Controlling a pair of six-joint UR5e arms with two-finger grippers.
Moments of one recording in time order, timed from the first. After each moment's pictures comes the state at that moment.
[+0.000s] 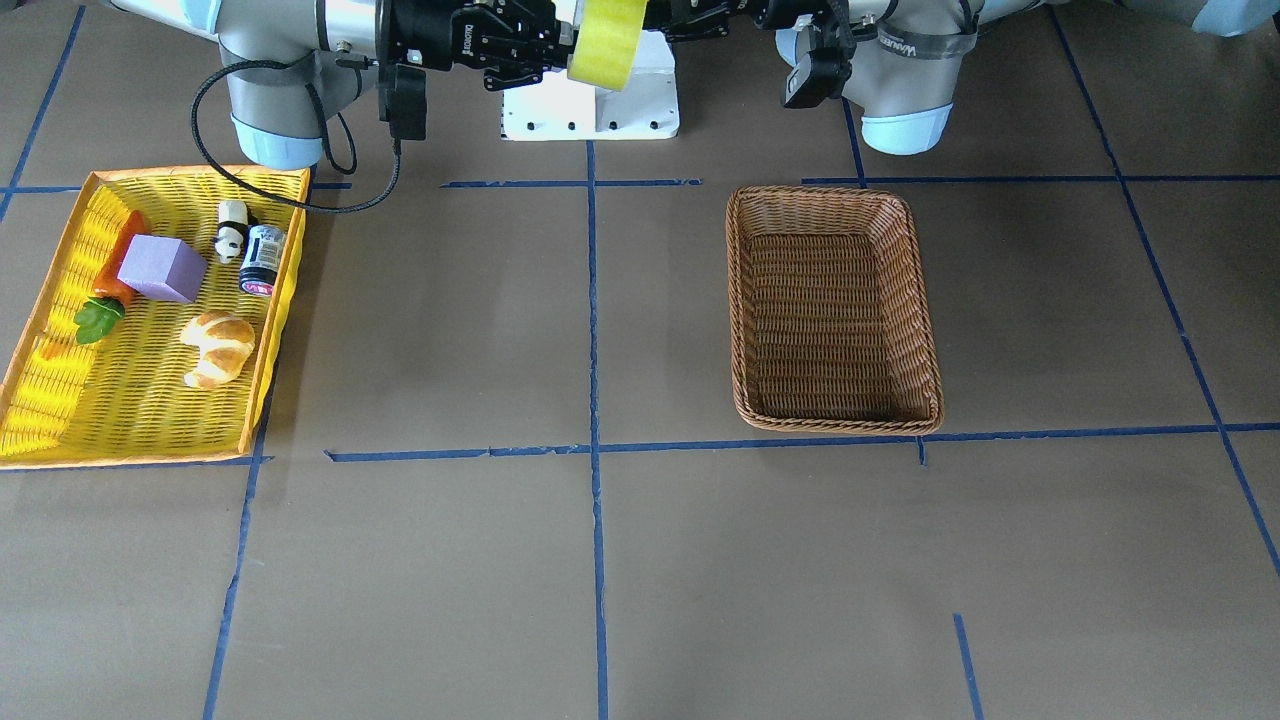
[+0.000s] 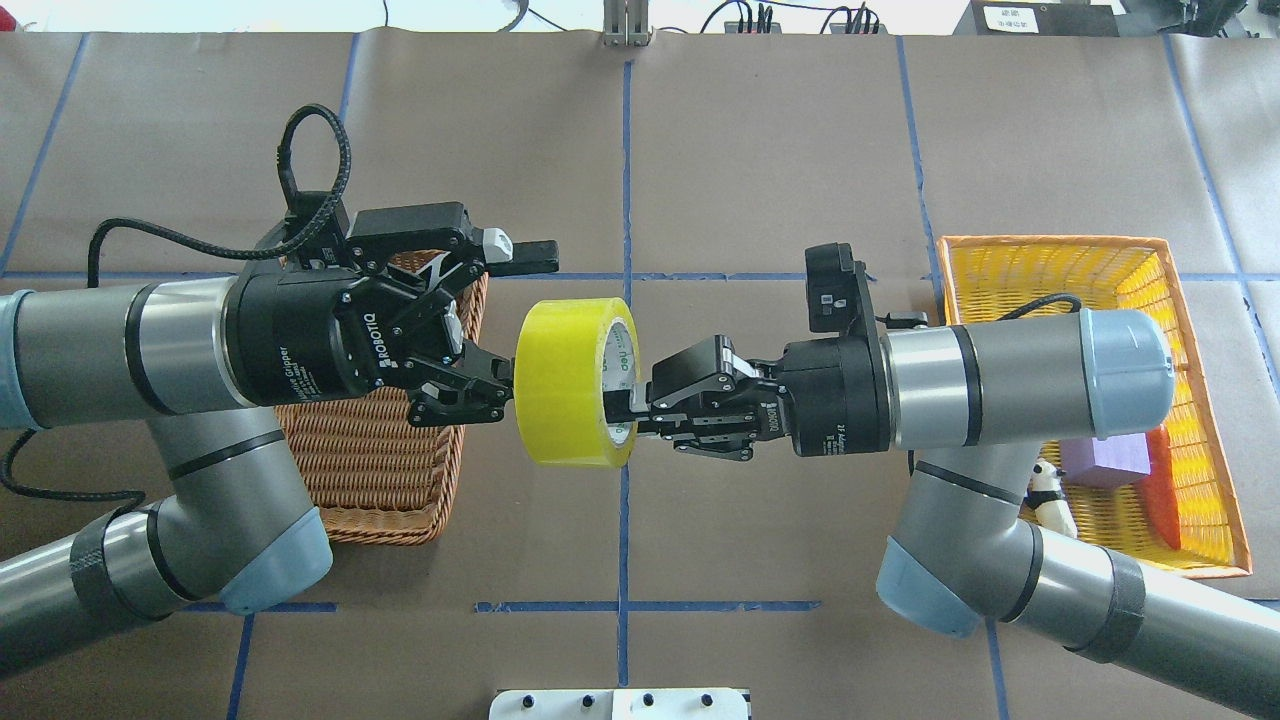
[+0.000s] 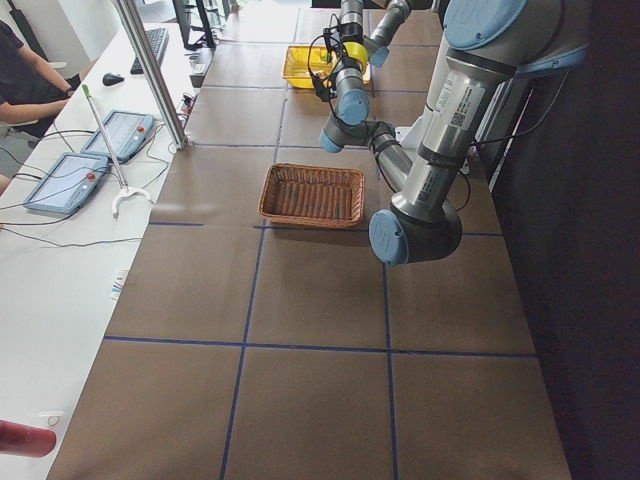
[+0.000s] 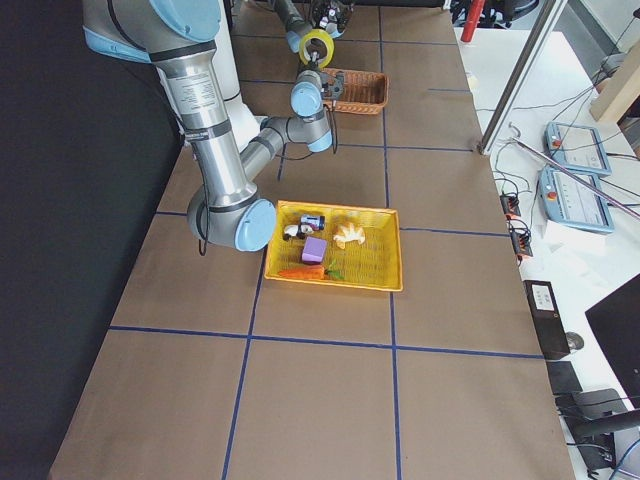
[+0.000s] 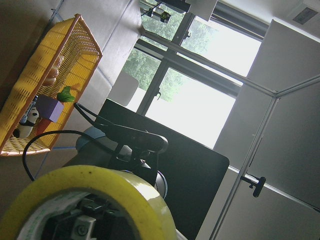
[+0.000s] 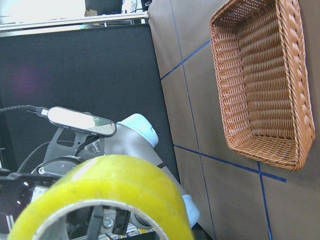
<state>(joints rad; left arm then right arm) -0.57 -2.03 -1.81 -3.26 -1.85 -2.41 0.51 -1.15 1.79 -0.05 2.00 2.02</state>
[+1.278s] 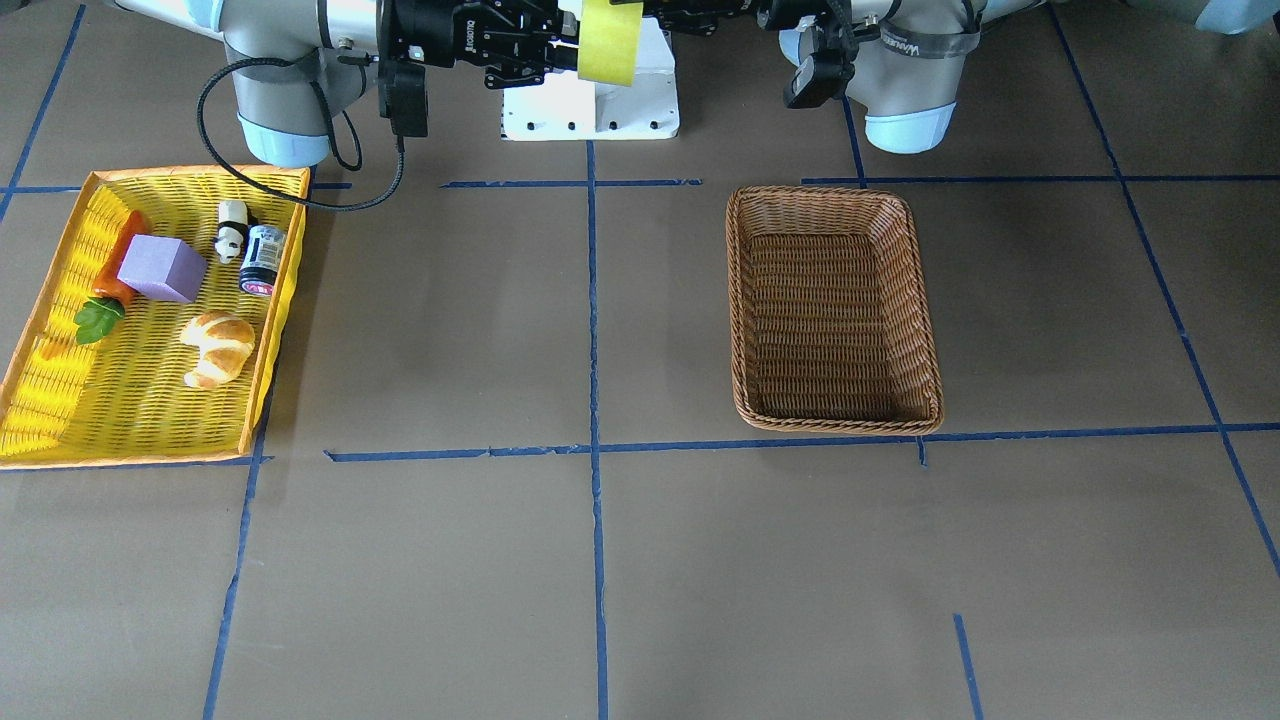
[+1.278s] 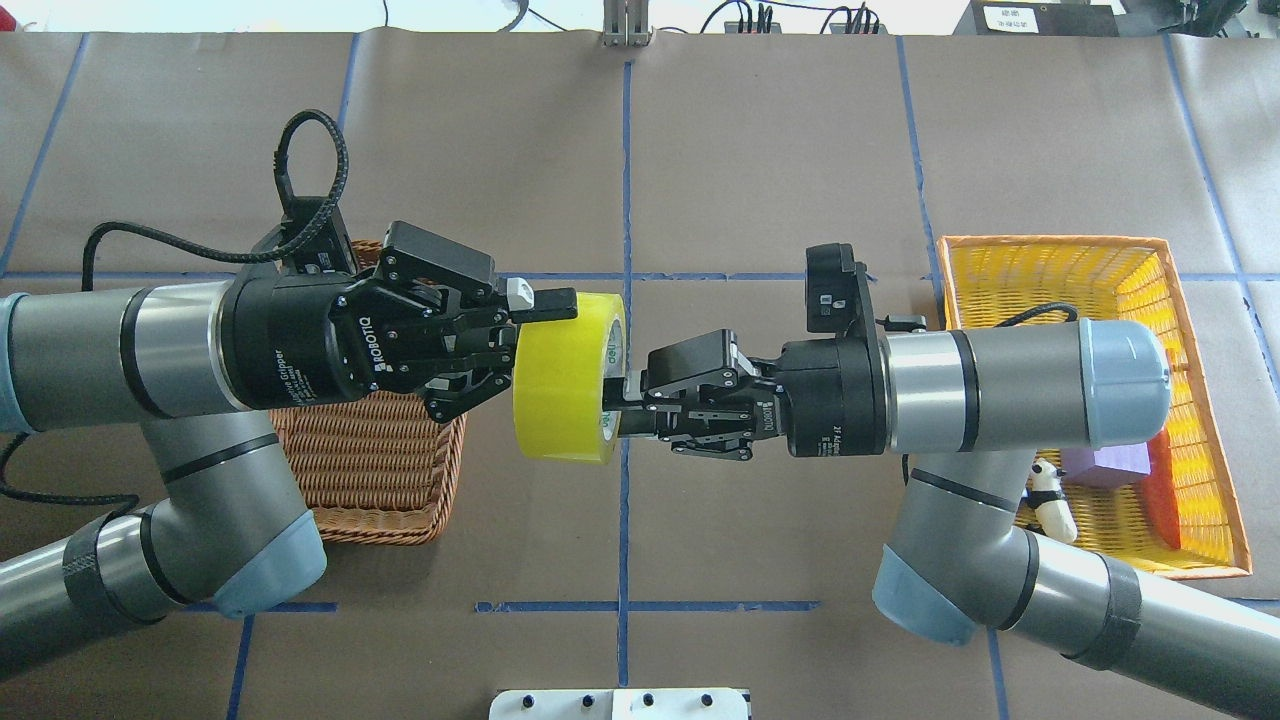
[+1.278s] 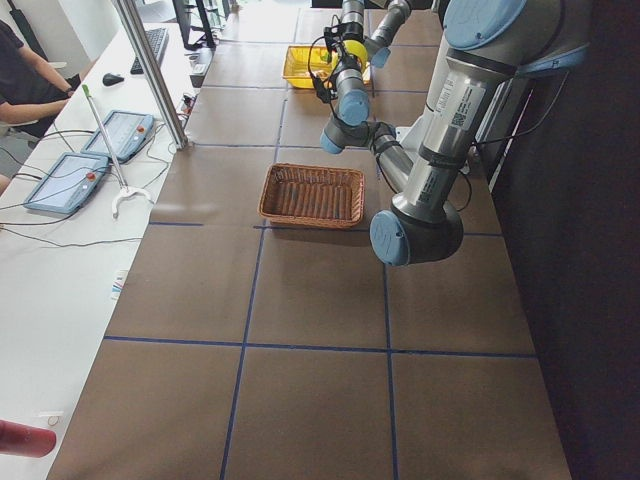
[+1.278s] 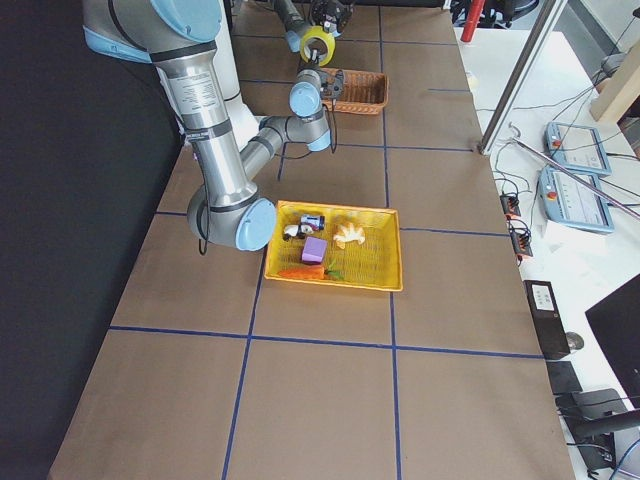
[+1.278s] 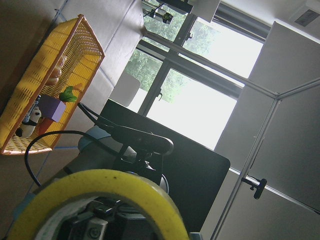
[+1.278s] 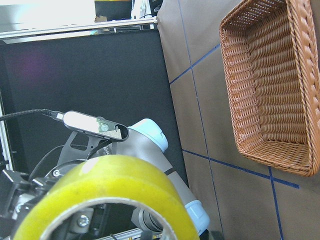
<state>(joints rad) -0.56 -2.02 -1.82 -3.25 -1.85 -2.42 0.49 -1.15 1.79 -0.03 1.94 2.02</state>
